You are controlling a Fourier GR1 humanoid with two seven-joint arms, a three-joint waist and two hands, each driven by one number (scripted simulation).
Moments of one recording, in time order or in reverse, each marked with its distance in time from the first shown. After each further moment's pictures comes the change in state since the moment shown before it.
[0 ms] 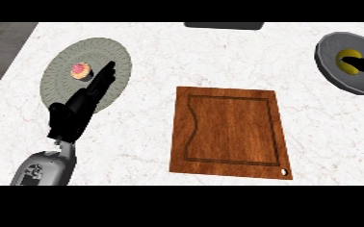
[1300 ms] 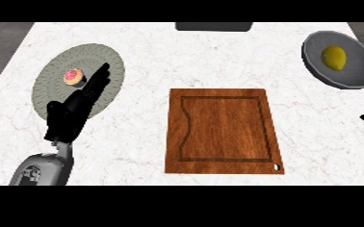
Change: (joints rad) left arm 0.017 -0.014 0.043 0.019 -0.020 -0.007 0.006; right arm 0.355 -0.008 -0.176 0.012 -0.258 0.467 -0.560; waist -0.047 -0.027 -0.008
